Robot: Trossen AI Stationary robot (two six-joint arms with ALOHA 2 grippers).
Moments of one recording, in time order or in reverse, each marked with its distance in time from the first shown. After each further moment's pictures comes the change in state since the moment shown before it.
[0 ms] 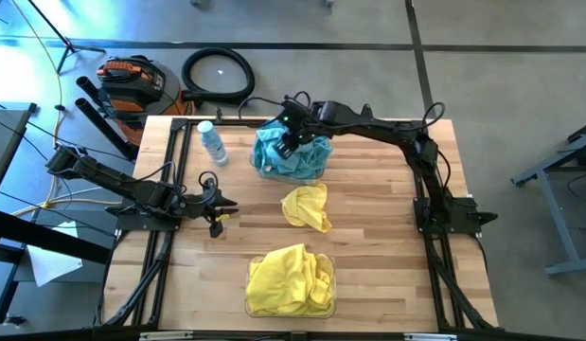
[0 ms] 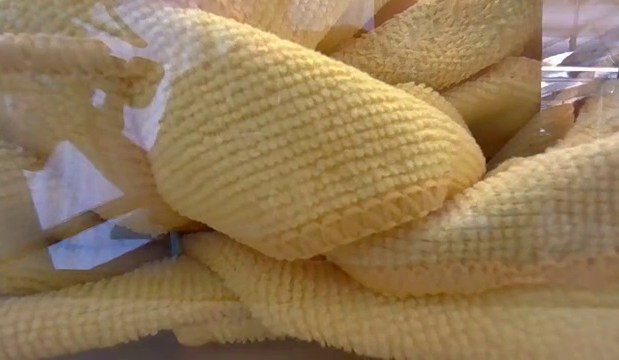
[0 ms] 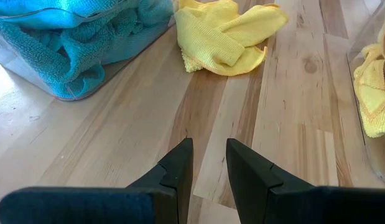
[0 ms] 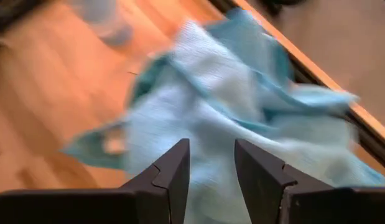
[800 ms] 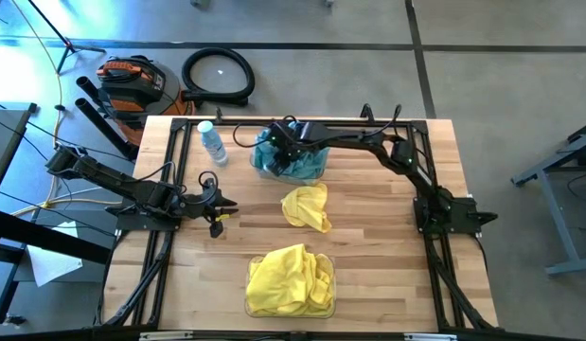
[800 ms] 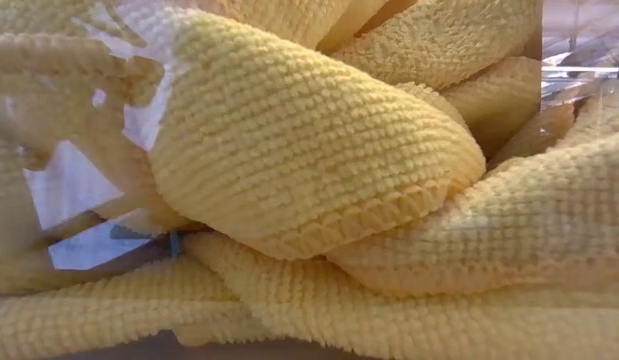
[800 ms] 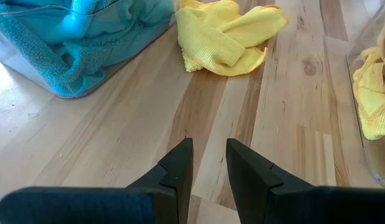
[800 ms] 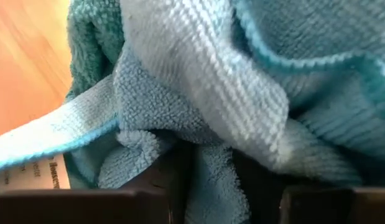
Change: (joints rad) left arm 0.000 0.000 0.000 0.000 0.000 -0.017; right arm -0.012 0.234 -0.145 0.254 -0.121 -0.055
